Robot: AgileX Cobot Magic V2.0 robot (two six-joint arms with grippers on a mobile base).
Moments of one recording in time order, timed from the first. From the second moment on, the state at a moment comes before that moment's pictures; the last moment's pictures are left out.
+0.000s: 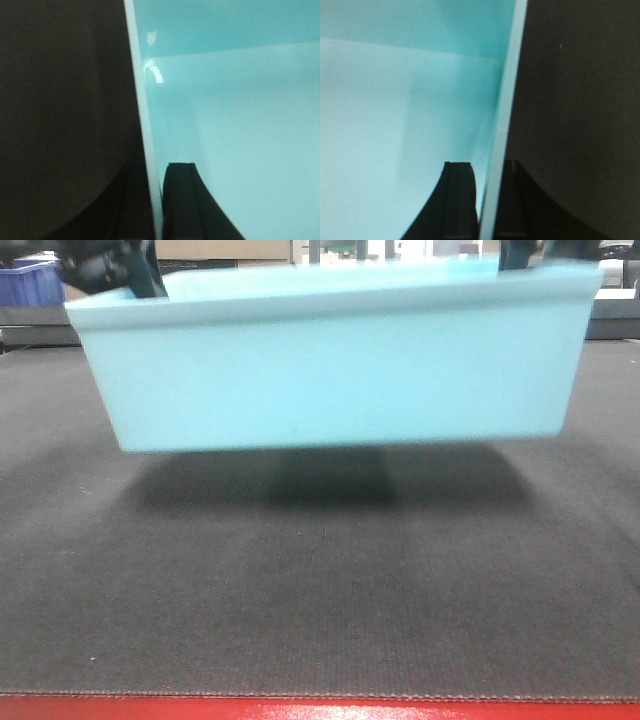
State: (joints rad) left arm -0.29 1.76 -1.53 -0.03 0.76 -0.12; right arm 0.15 1.79 -1.60 0.09 0.93 0.11
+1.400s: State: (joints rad) left arm -0.03 1.12 -1.06 0.08 0.66 -0.06; right arm 0.04 1.17 -1.07 0.00 0.66 0.10
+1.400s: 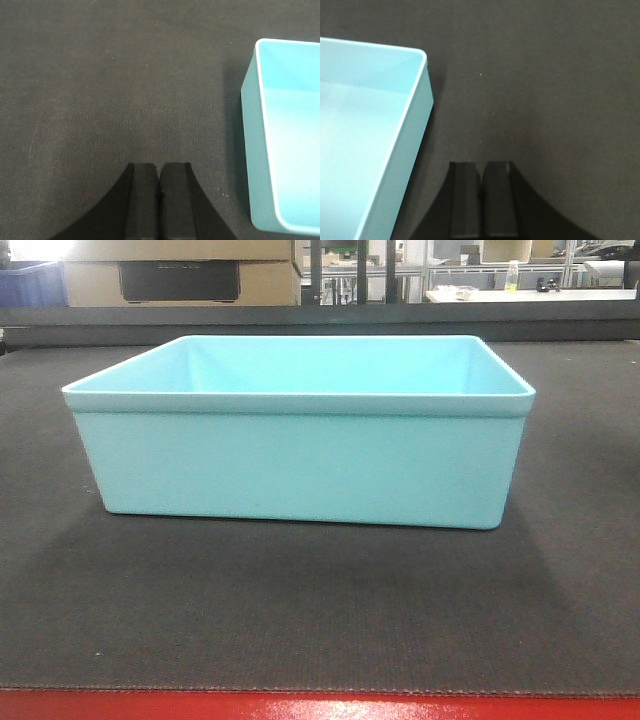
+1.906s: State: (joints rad) left arm -0.03 0.43 -0.47 0.08 0.20 -0.05; right arm 0.04 0.57 -0.45 -0.01 0.21 0.10
